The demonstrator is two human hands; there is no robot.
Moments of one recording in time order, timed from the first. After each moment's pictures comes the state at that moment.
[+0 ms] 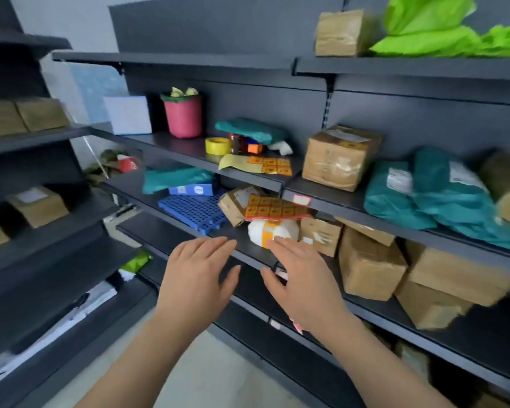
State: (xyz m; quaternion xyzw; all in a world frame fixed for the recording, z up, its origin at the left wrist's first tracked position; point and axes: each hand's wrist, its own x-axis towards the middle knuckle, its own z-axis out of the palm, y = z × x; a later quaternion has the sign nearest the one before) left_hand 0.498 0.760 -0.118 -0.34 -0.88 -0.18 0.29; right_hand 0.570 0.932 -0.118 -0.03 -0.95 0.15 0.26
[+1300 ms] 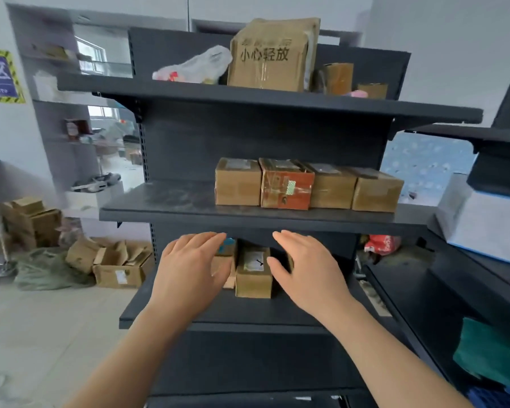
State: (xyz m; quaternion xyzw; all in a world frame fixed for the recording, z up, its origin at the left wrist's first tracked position) left_hand 0.116 0.276 -0.067 0.17 -0.91 -0.03 0.38; right_hand -0.004 0.440 -0.059 0.44 -0.85 0.23 0.20
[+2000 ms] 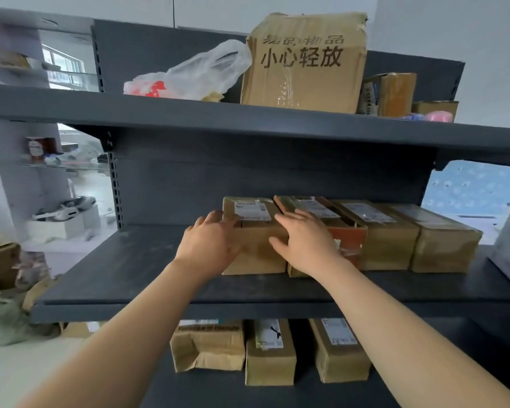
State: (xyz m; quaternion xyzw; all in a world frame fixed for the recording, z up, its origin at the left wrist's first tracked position) left_hand -0.121 0.066 -0.018 0.14 -0.95 -0.04 0.26; right_hand -0.223 0.239 0.000 0.39 -0.89 0.11 0.22
